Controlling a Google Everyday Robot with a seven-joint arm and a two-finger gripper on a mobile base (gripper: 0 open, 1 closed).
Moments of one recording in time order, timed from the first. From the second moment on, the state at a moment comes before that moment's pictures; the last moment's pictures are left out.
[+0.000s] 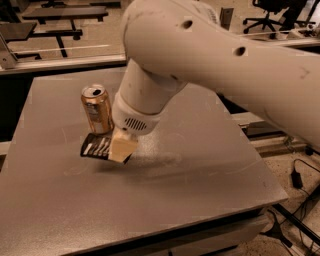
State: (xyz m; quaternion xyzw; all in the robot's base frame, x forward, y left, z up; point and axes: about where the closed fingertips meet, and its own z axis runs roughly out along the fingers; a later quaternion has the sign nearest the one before) arm 0.450 0.077 0.883 -0.67 0.71 0.10 0.20
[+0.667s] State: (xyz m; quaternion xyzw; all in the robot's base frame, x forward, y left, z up) arm 0.535 0.011 0.910 -0.63 0.74 0.06 0.23
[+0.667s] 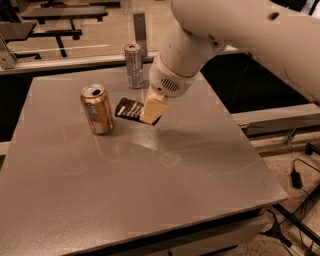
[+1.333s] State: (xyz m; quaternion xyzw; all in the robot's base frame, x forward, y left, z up) arm 0.621 -0.005 0.923 -0.62 0.75 0.07 0.24
